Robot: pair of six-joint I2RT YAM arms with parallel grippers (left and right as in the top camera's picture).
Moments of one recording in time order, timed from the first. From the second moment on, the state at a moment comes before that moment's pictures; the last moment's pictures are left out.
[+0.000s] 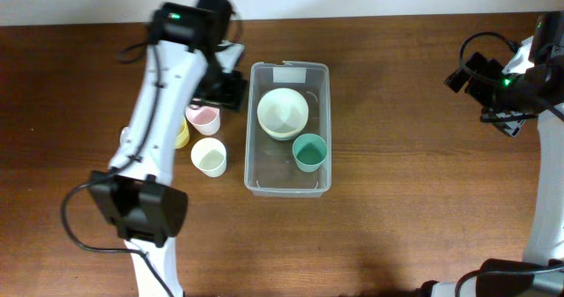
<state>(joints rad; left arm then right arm) -0.25 2.12 2.30 -1.68 0.04 -0.01 -0.28 1.60 1.78 -1.30 -0.23 0.42</state>
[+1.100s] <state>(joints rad) -0.07 2.12 1.65 -1.37 0.14 -0.05 -0.28 1.60 1.78 -1.30 -0.23 0.42</state>
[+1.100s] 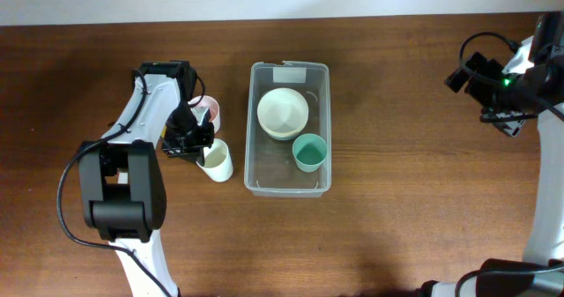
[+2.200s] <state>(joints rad) -0.41 1.71 1.84 -1.31 0.15 -0.05 -0.28 1.60 1.78 -1.30 -0.23 0.42</state>
